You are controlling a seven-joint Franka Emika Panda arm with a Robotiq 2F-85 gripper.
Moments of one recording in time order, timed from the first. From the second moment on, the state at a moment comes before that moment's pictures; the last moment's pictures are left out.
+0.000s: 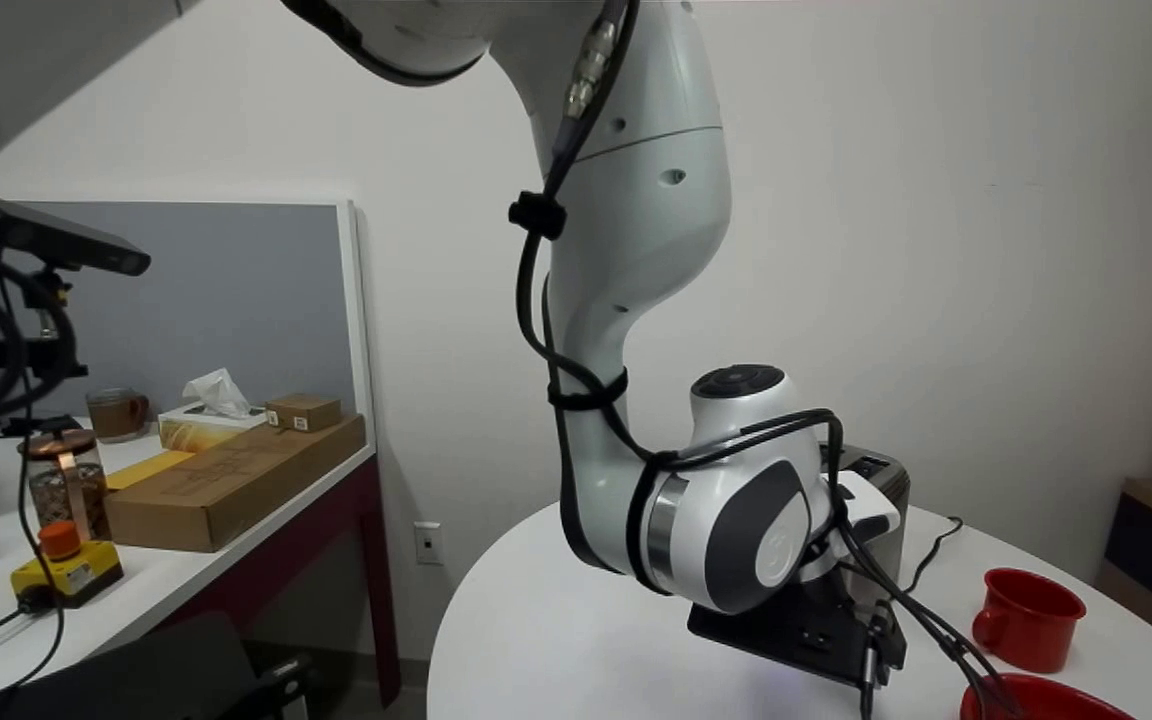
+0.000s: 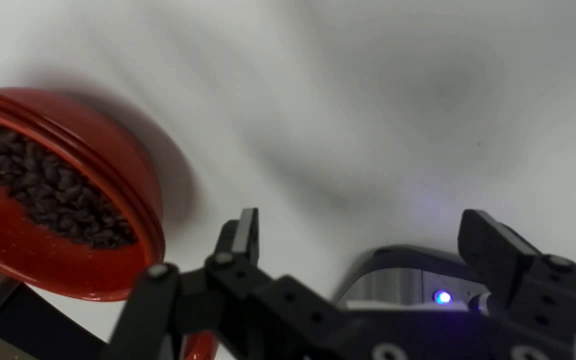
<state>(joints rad) -0.13 0.83 -0.17 -2.09 -0.26 3.36 -0.10</state>
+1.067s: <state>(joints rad) -0.14 0.93 -0.14 -1.98 -0.19 3.43 -0.10</state>
